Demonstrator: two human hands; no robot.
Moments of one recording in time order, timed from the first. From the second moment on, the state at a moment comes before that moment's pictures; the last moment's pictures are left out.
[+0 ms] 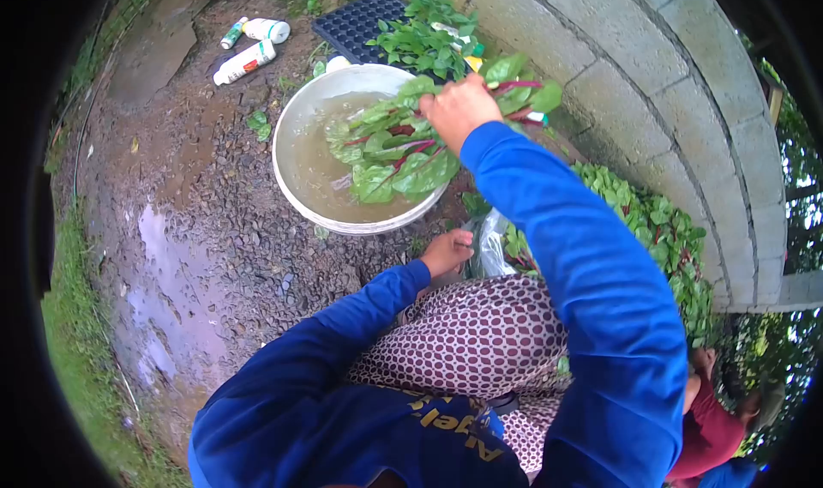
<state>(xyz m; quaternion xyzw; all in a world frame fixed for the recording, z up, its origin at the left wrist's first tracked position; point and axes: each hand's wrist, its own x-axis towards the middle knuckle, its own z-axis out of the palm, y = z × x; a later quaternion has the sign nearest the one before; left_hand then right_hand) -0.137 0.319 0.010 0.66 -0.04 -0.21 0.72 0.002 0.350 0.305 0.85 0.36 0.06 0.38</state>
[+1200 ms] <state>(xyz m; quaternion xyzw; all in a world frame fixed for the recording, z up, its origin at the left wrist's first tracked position) -0.041 0.219 0.095 0.52 0.04 -0.23 0.82 -0.249 -0.003 0.073 0.95 0.04 -0.29 -0.12</state>
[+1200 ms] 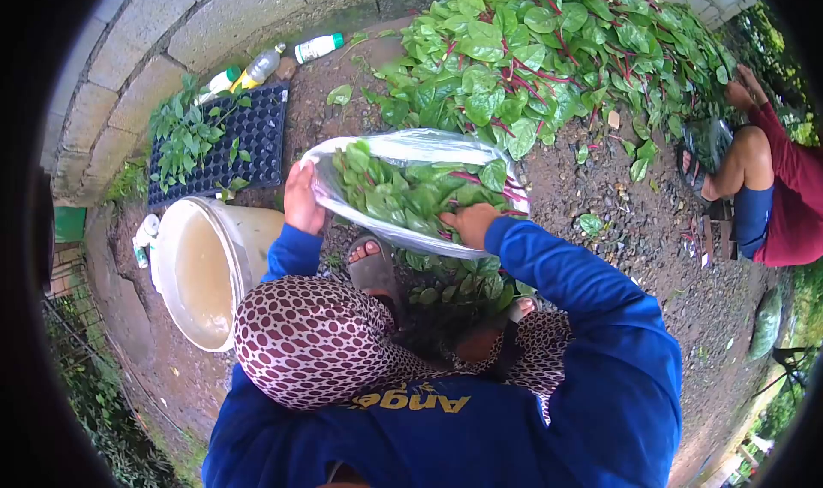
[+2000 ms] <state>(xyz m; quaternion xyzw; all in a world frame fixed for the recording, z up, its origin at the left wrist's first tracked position) 0.067 0.032 0.125 0.81 -0.43 -0.24 0.34 -0.087 -0.229 0.114 0.88 -0.45 -0.10 -0.10</state>
